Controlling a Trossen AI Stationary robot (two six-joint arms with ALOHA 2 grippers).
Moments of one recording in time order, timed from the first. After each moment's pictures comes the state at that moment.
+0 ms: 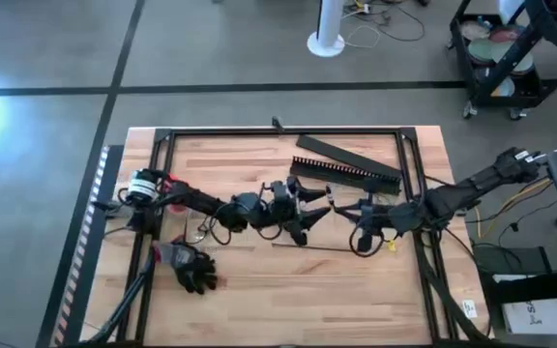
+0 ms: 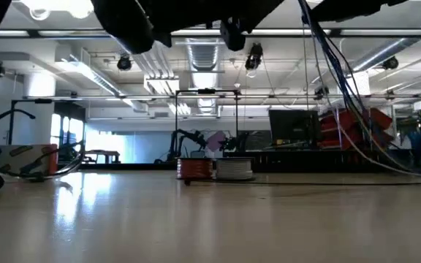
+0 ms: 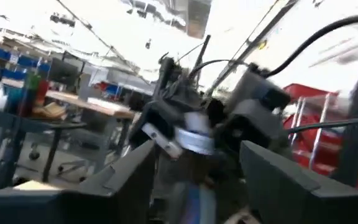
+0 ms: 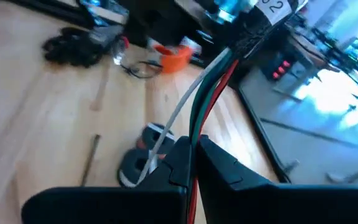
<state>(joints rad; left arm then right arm) -0.10 1.93 1.16 1.15 -0.24 -0.22 0.42 1.02 0.69 -0.15 0.57 -0.19</state>
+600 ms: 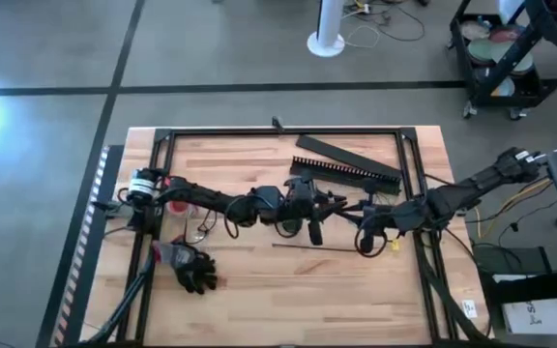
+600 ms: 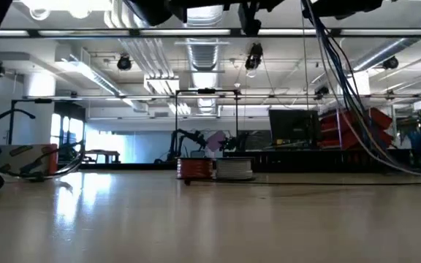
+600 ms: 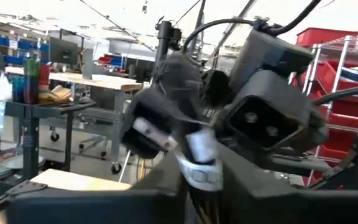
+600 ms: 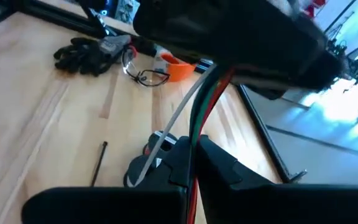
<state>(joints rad) -0.10 1.93 1.36 0.84 -0.20 -0.11 0.42 0.99 0.69 -0.15 0.58 -0.16</state>
